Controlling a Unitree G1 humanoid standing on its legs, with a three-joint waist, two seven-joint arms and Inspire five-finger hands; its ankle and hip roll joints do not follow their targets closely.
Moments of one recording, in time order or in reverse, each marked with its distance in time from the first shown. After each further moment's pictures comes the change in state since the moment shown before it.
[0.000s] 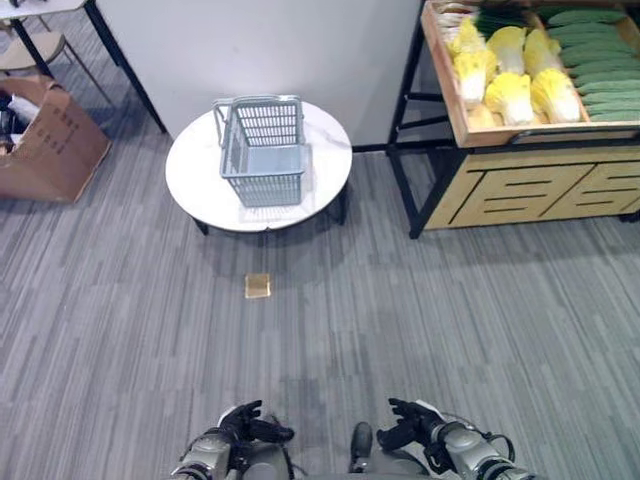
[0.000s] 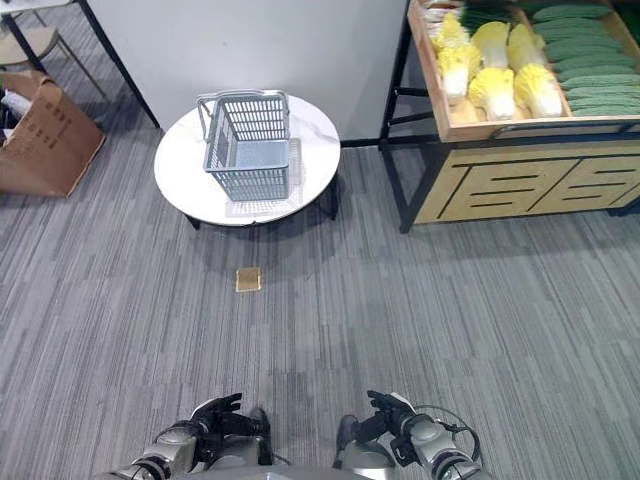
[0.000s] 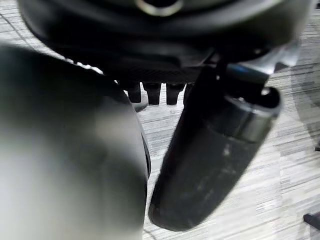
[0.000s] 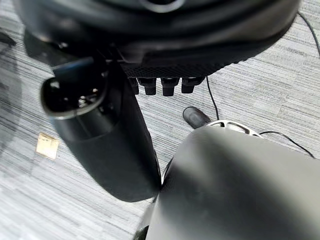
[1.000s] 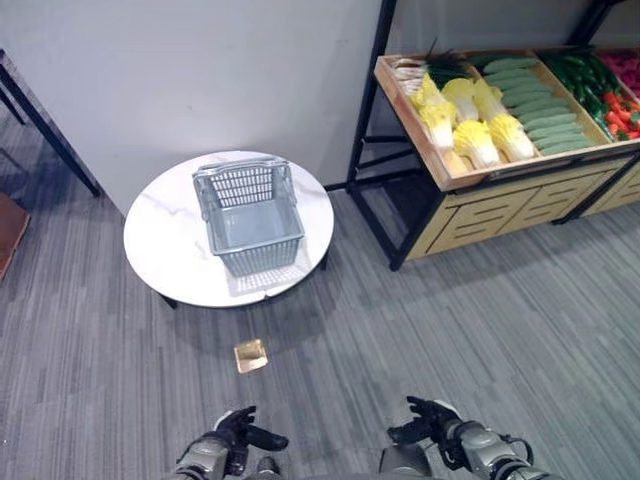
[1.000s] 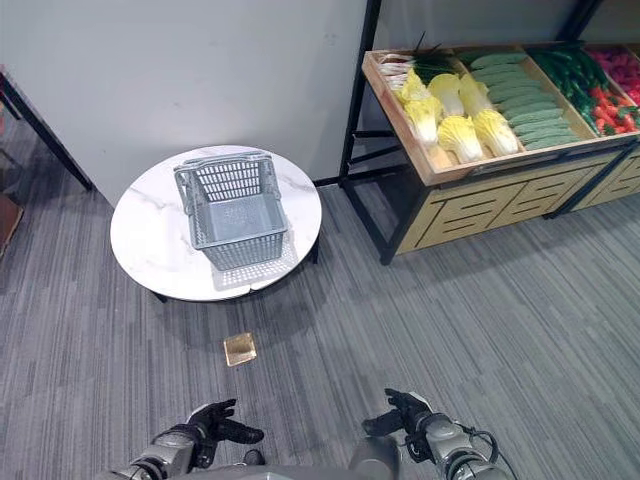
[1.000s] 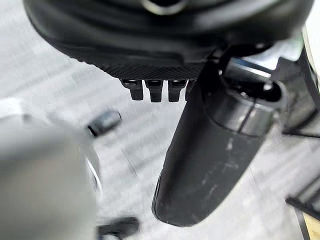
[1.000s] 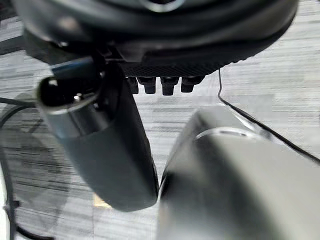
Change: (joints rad) left arm 0.018 0.036 -0.039 0.046 0.010 0.015 0.002; right arm 0.001 -0.035 -0.062 -0.008 0.070 0.013 0.012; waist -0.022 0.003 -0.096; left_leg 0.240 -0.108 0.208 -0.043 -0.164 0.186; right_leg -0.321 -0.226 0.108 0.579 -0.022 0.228
